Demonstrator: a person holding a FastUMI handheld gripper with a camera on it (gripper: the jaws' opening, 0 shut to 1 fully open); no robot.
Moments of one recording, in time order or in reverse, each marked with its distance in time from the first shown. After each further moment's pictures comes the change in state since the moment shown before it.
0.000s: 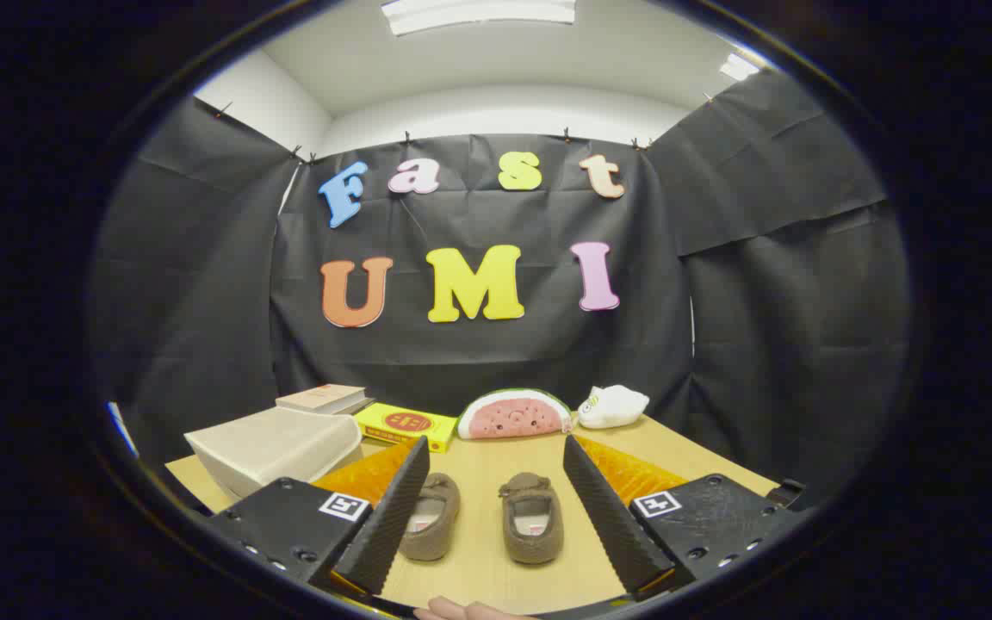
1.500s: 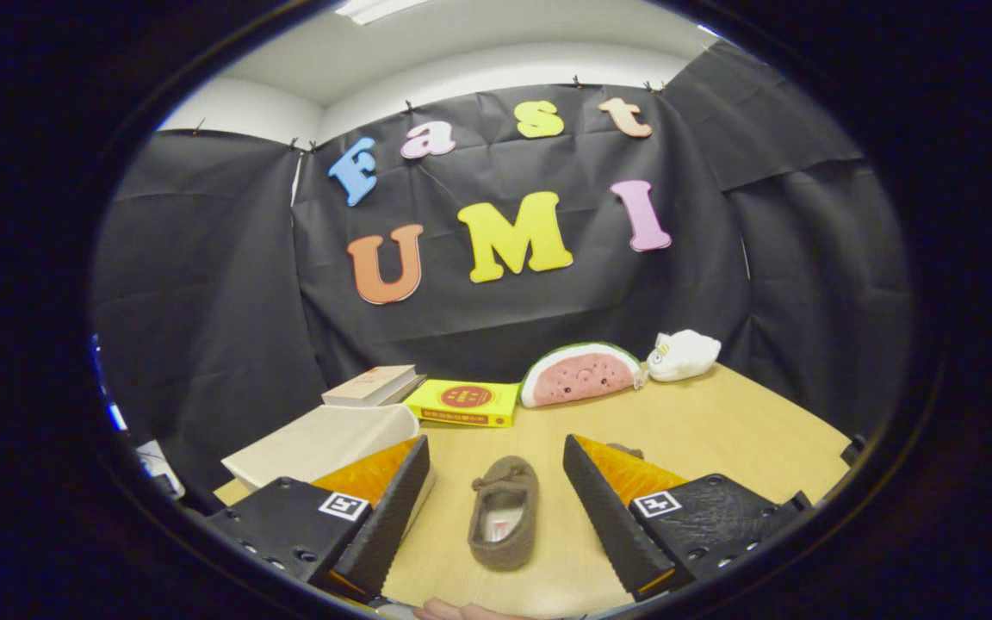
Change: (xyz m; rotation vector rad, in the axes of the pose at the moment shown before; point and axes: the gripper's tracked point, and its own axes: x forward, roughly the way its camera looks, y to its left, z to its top) arm 0.068 0.072 -0.027 0.174 0.185 0.181
